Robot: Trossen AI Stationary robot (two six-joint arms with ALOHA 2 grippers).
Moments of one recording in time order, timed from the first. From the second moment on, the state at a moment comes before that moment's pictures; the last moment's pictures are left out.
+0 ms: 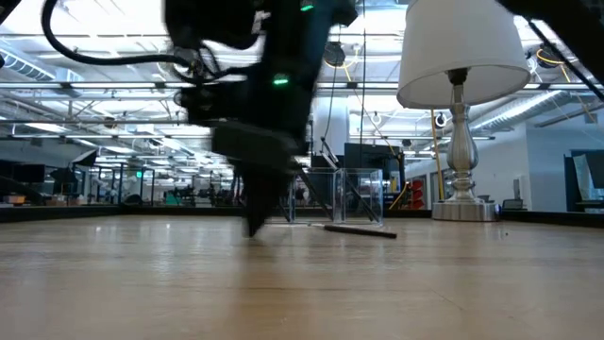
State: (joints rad) left arm -1.07 1.44 0.92 -0.86 -0.81 -0.92; right arm 0.25 2.42 2.01 -1.03 0.27 0.28
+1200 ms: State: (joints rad) left arm -1.08 1.44 0.92 -0.81 -0.81 -0.89; right arm 0.18 1.91 1.06 -0.26 0.31 0.66
